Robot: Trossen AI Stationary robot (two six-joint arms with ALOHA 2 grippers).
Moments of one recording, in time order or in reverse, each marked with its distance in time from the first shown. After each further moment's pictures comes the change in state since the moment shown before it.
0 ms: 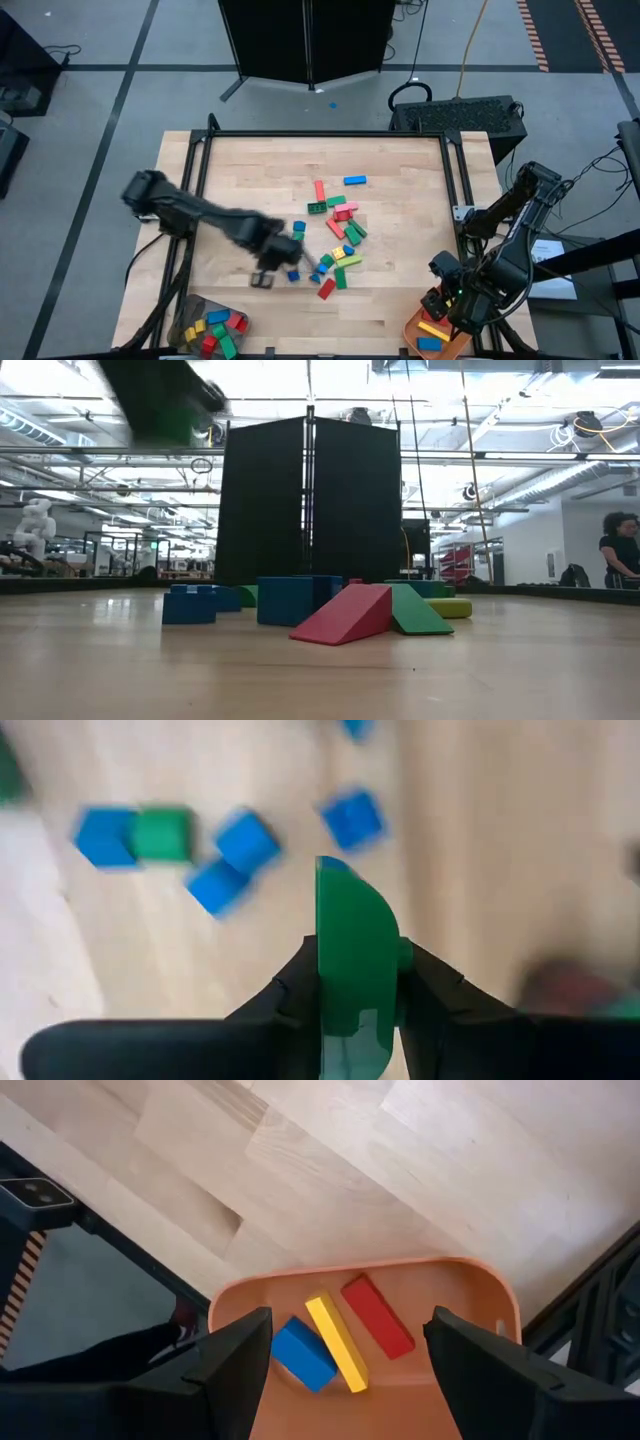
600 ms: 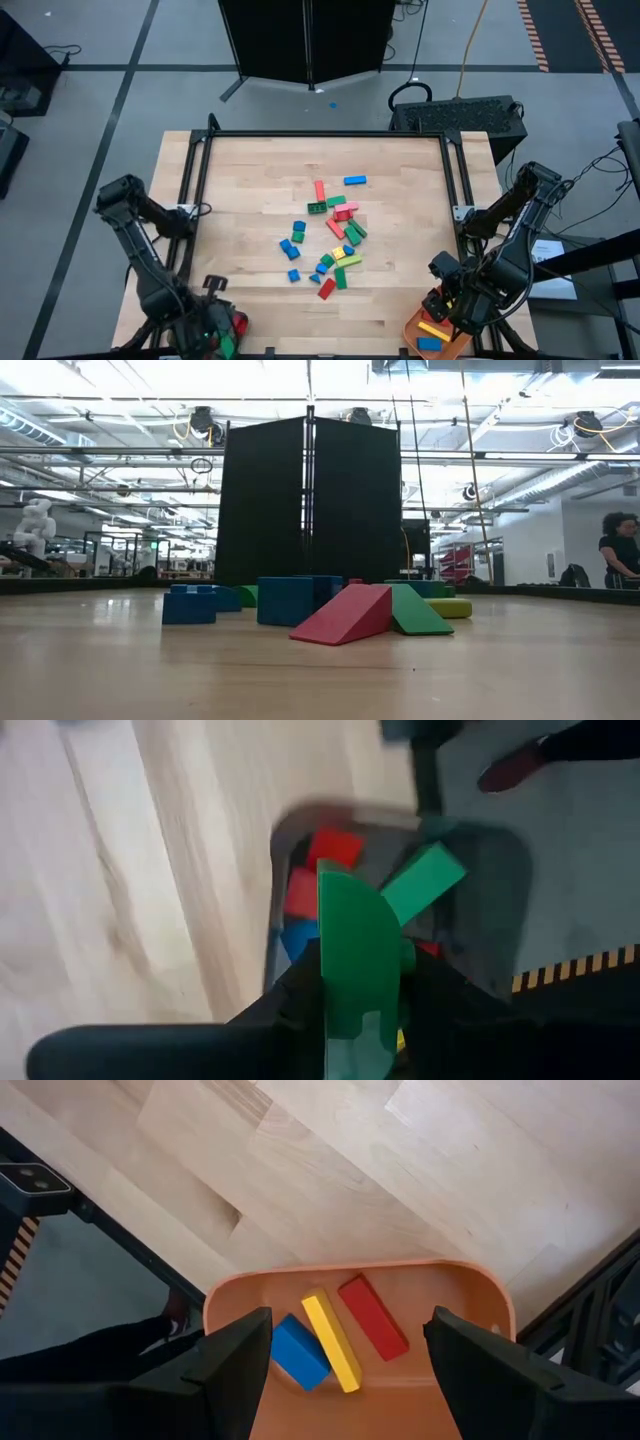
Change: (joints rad) left arm -0.632 -0.091 -0.099 0.090 -0.115 -0.613; right arm 0.000 0.000 0.000 0.000 0.000 -0.040
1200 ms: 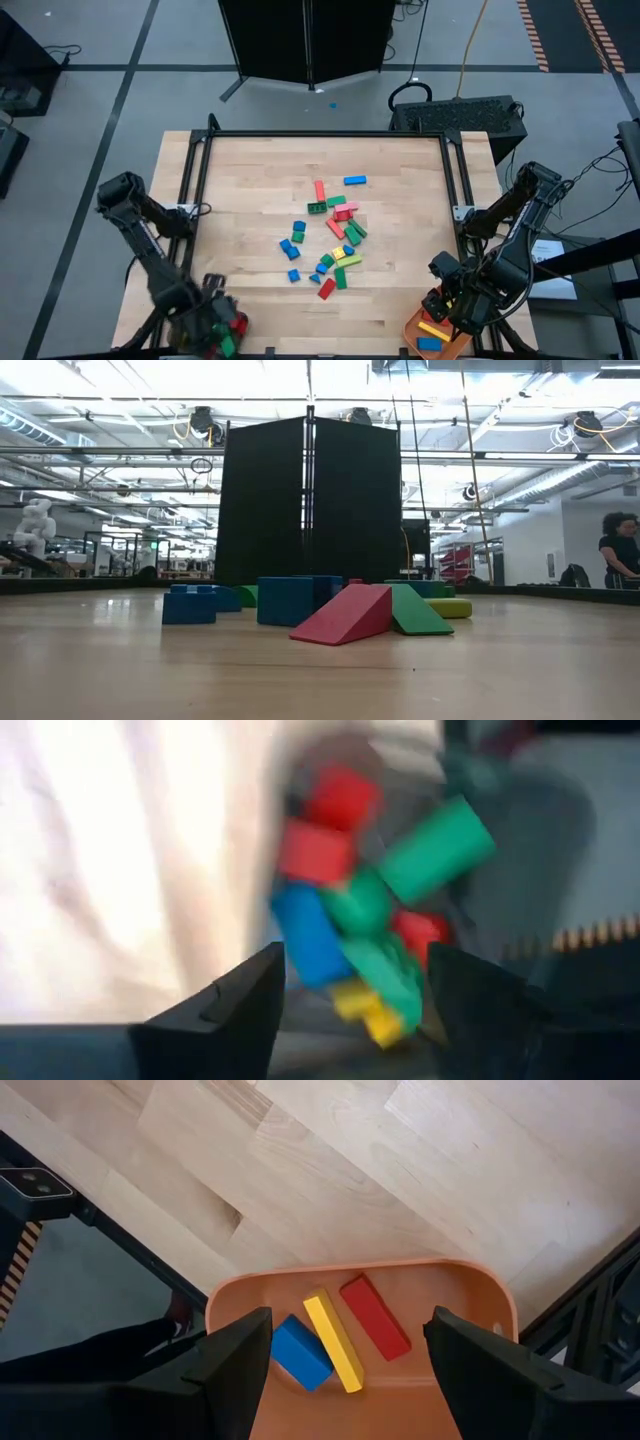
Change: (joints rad) left arm 0.058 -0.034 -0.128 0.081 0.103 -0.016; right arm 0.000 0.000 0.000 0.001 0.002 0.012
